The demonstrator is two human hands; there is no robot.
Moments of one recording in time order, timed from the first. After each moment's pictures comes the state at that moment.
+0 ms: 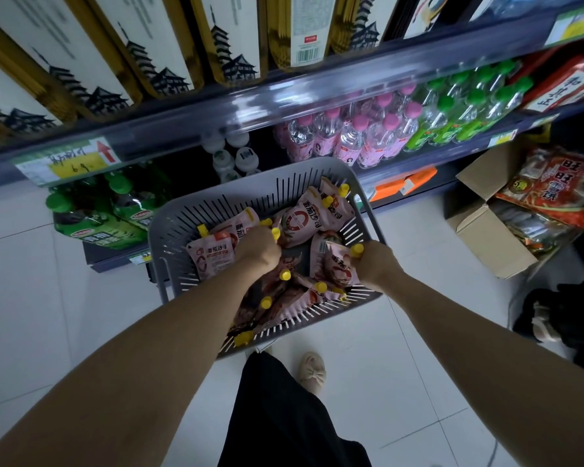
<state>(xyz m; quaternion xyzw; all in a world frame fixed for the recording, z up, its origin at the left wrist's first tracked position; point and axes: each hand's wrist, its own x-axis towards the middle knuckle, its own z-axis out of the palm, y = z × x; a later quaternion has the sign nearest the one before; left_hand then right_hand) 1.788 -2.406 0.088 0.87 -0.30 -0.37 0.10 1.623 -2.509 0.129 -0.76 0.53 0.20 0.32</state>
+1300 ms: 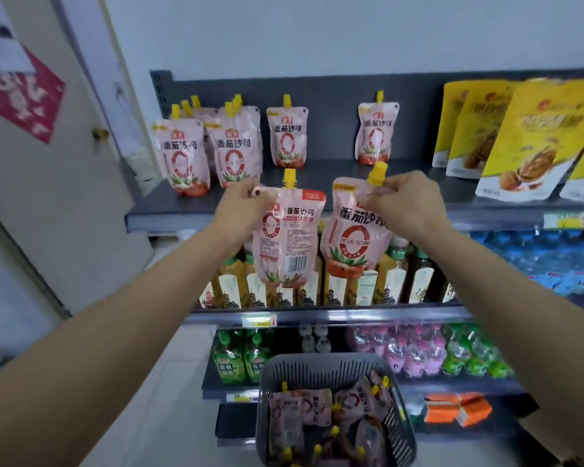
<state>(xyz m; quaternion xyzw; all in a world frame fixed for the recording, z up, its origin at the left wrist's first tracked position) 1.824 -2.293 0.588 0.74 -0.25 -0.07 0.62 1.681 -2.461 0.613 -0.86 0.29 -0.28 0.32</state>
